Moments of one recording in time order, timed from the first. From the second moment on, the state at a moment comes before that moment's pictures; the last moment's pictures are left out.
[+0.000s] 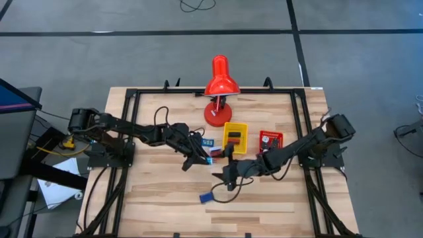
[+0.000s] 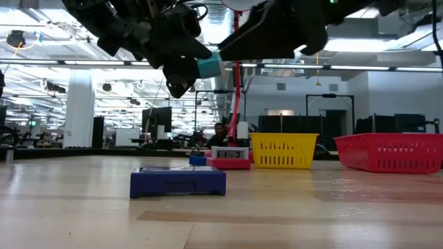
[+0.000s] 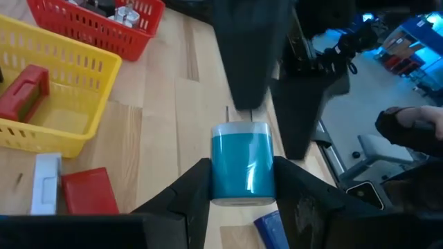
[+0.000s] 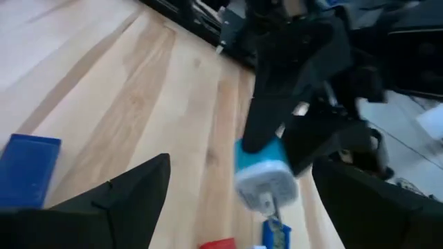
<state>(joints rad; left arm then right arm) 0.01 1.50 0.72 0.33 0.37 -0.32 0.38 1.68 0.93 0.31 0.50 -0.36</state>
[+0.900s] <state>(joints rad) -0.02 1.50 0.72 0.41 0.44 -0.37 0.34 1.69 0.95 0.32 0.39 -0.40</state>
